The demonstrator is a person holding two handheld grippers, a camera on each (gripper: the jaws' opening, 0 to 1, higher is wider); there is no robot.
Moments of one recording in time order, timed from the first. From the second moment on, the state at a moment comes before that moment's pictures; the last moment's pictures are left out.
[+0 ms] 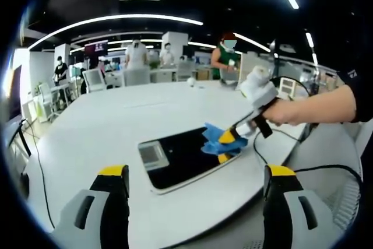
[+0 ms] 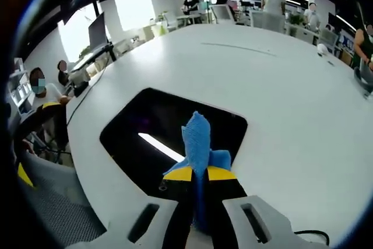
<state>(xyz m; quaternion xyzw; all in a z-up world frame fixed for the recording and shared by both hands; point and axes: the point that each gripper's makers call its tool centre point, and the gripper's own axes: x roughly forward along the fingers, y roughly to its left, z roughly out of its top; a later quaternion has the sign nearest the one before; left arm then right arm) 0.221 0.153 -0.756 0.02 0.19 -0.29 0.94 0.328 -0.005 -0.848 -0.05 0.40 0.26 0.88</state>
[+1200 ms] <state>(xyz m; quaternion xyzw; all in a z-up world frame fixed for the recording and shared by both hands) 0.221 0.151 -0.756 0.02 0.19 -0.29 0.94 0.314 -0.002 -0.848 -0.04 0.40 0.27 0.87</state>
